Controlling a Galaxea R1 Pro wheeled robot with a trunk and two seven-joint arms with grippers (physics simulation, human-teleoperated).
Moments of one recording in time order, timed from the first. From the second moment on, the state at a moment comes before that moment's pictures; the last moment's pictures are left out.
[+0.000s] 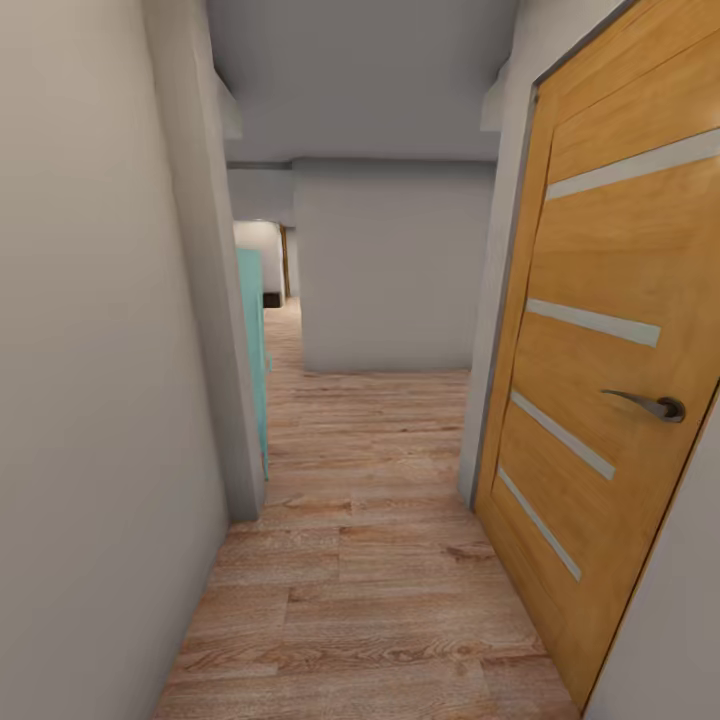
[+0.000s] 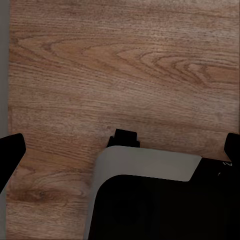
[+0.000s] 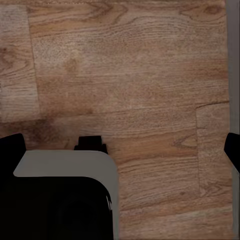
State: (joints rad) left arm -0.20 0.02 -0.08 0.00 0.23 -0.05 0.07; right arm -0.16 -0.03 0.43 0.03 -0.42 -0.20 -0.09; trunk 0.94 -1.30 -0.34
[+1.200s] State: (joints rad) left arm -0.20 0.02 -0.08 0.00 0.23 -0.05 0.07; right arm -0.16 -0.03 0.43 0.03 -0.42 -0.19 -0.09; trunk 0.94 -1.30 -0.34
